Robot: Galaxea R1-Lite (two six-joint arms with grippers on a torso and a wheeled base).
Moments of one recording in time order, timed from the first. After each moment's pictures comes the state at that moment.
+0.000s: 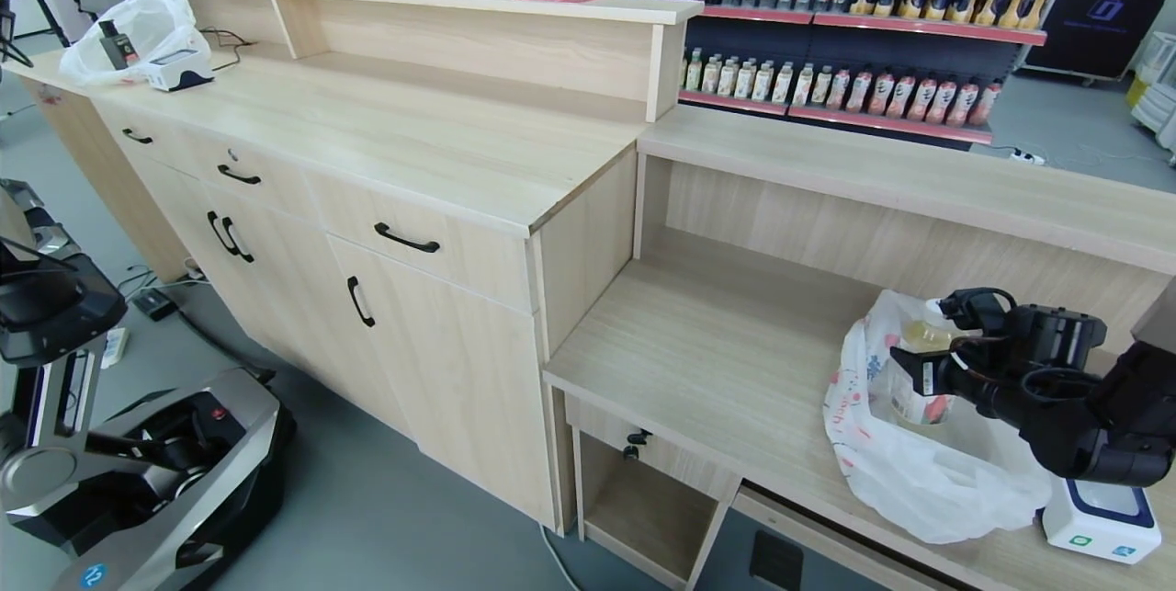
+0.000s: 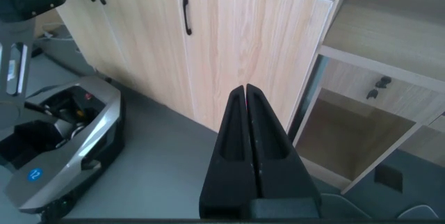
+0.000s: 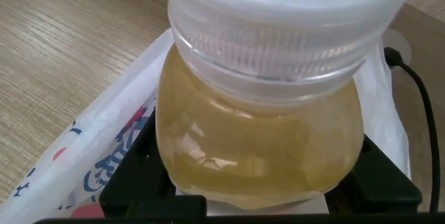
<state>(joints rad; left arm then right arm) 0.00 0.00 0.00 0.00 0.01 0.01 -0.21 2.26 -0.78 -1.16 0.15 -0.24</state>
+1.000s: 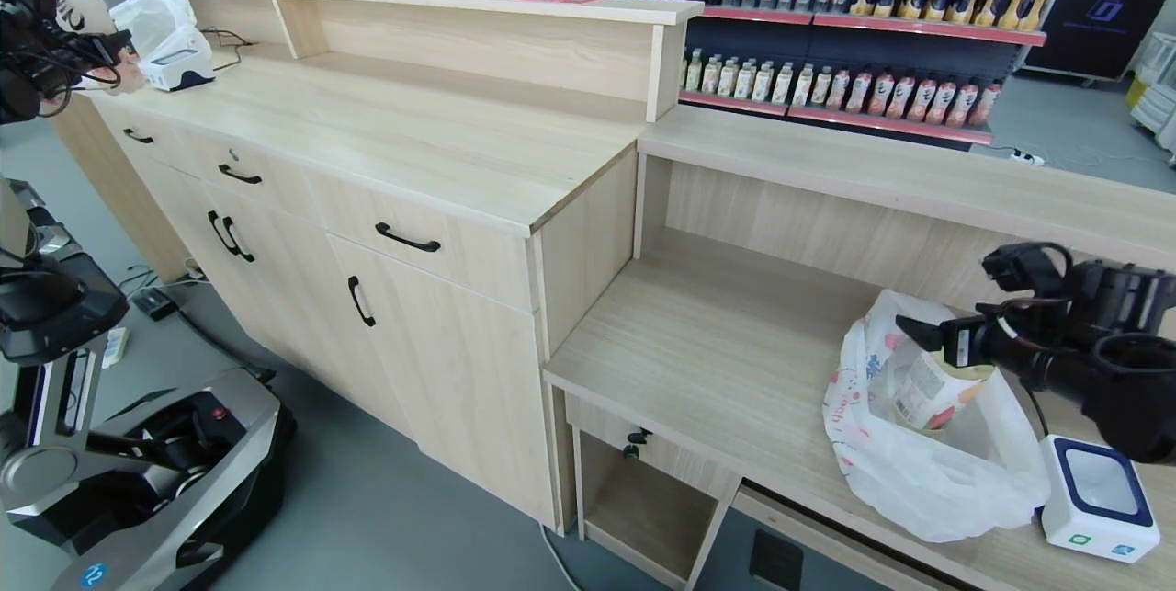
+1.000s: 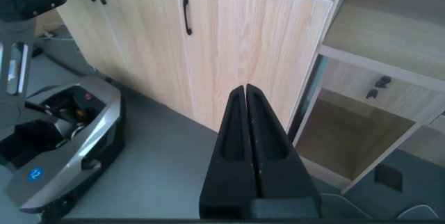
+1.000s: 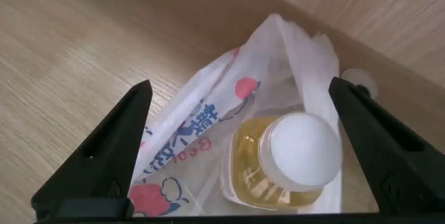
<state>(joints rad) 0.00 0.00 0.00 0.00 0.01 0.01 -0.20 1.96 -0.70 -1.01 0.22 -0.24</state>
